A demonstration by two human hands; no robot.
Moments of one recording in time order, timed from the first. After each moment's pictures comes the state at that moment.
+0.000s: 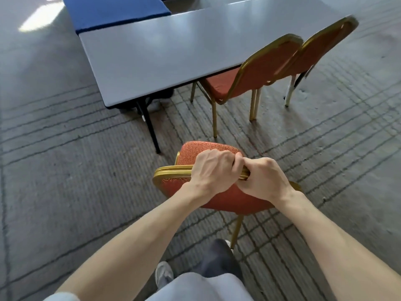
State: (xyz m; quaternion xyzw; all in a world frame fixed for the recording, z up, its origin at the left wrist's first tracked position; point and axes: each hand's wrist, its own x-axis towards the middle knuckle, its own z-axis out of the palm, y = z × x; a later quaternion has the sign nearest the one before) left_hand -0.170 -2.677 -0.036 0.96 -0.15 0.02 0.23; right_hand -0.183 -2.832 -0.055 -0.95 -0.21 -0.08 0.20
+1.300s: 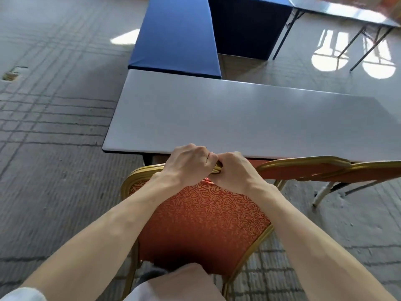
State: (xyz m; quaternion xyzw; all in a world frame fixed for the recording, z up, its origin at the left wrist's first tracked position) left_hand 0.173 -2.676 -0.005 0.97 0.03 0.06 0.22; right_hand 0.222 -2.822 0.010 -0.91 -0.33 0.15 0.19
